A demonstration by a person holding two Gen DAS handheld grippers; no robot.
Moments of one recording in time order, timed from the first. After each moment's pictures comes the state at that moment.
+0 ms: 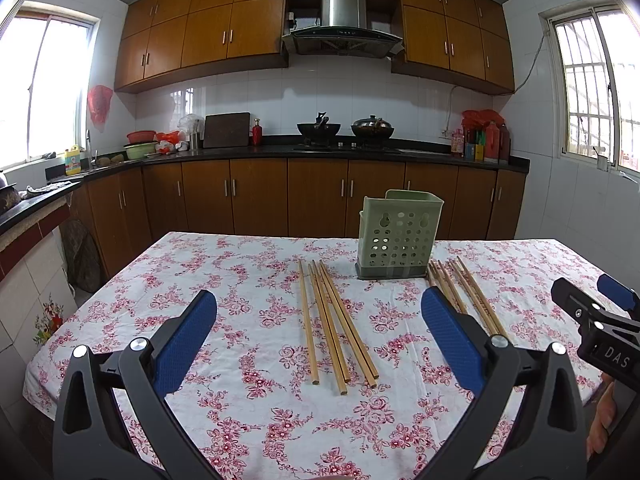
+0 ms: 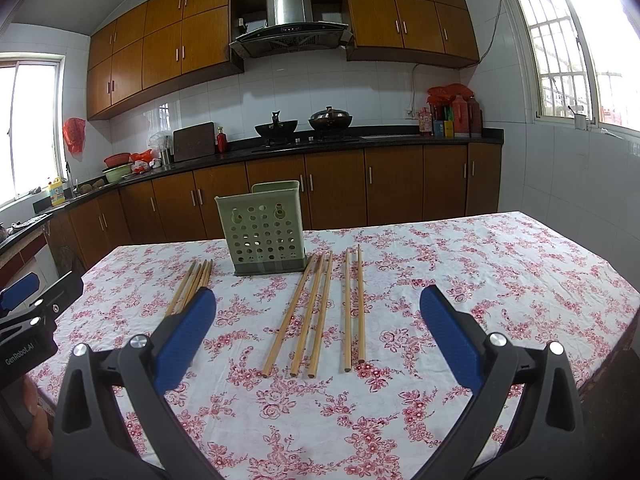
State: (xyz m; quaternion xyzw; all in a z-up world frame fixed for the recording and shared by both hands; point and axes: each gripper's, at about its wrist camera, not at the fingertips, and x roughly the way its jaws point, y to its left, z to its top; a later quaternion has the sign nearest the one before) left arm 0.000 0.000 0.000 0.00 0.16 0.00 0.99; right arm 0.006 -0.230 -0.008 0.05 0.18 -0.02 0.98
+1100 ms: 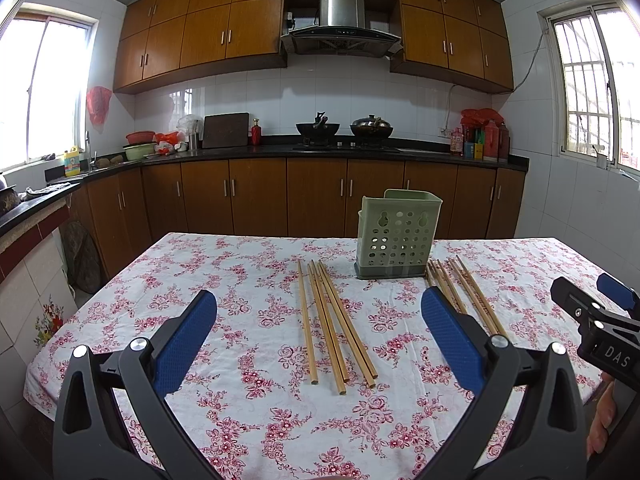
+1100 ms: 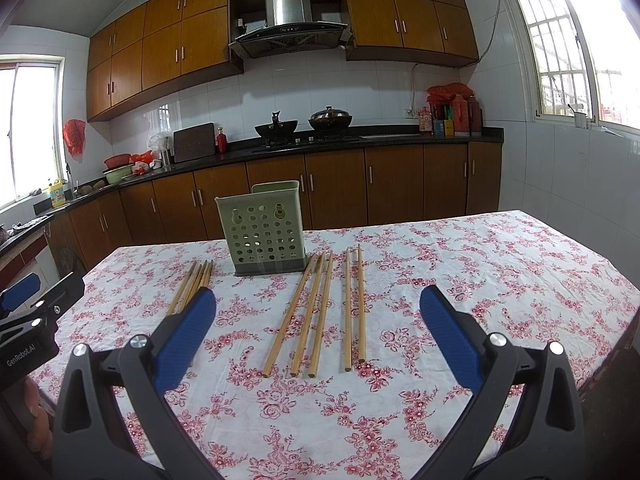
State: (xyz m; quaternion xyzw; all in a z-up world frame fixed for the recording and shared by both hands) left arm 0.000 0.000 0.000 0.00 0.16 0.00 0.99; right arm 0.005 -0.231 -0.008 0.05 0.18 -0.02 0.98
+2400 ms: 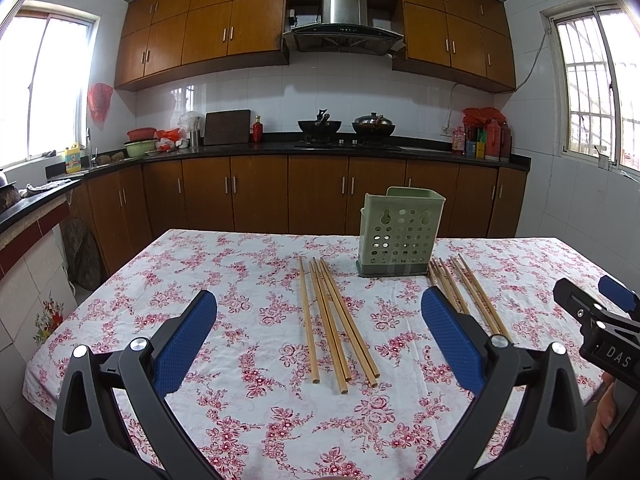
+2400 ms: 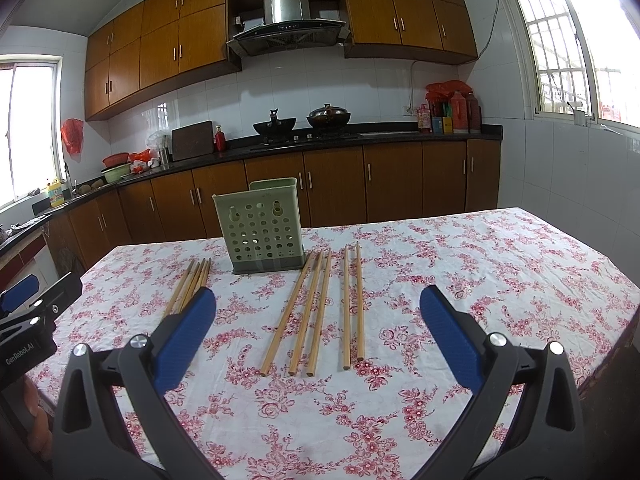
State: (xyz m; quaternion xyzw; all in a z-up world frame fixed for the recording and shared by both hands) left arm 0.003 0.004 0.001 -0.01 0.17 0.01 0.99; right arm 0.009 -0.234 -0.010 0.05 0.19 -0.02 0.98
